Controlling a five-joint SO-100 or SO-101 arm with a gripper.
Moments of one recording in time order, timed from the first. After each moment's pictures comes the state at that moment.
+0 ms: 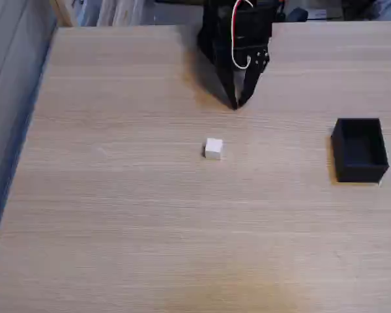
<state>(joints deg) -5.2 190.5 177.2 77.0 -89.5</state>
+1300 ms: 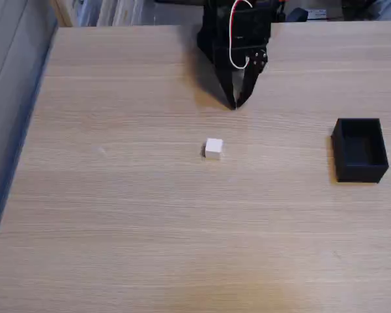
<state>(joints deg) -4.1 190.5 177.2 77.0 -88.9</state>
